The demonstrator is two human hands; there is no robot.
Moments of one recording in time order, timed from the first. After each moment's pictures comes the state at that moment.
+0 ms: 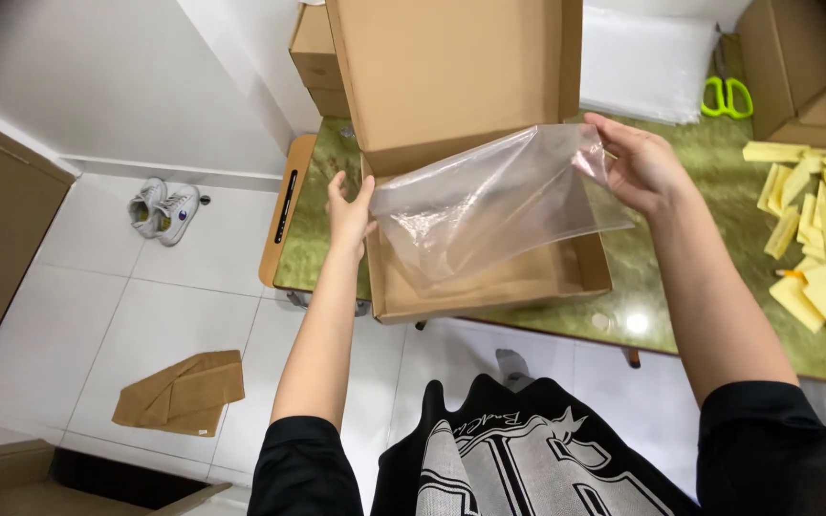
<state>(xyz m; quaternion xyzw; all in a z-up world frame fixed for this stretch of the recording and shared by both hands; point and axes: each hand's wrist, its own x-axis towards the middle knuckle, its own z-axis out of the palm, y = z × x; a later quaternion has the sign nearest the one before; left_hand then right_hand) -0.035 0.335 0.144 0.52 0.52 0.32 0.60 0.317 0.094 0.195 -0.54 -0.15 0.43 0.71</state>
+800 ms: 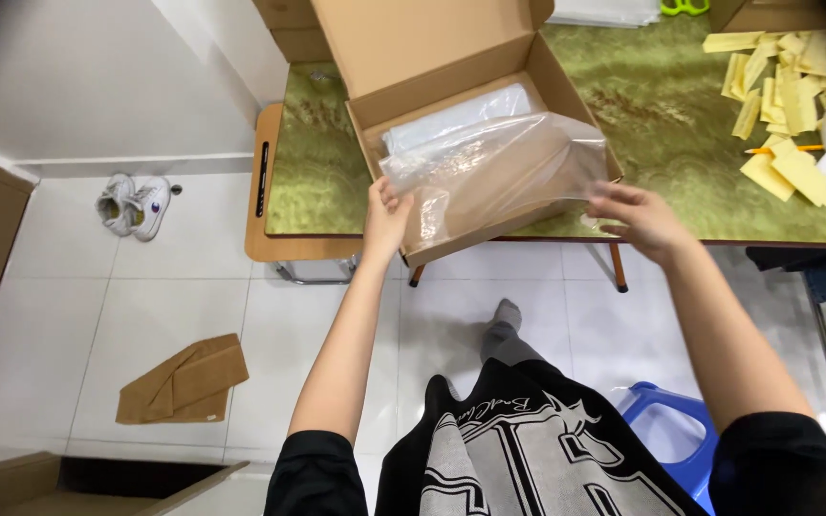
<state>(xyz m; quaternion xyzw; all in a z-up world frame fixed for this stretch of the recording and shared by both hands) -0.102 0.215 0.048 0.69 0.38 0.25 0.56 0.177 -0.114 0.081 -0.72 -0.13 0.36 0.58</state>
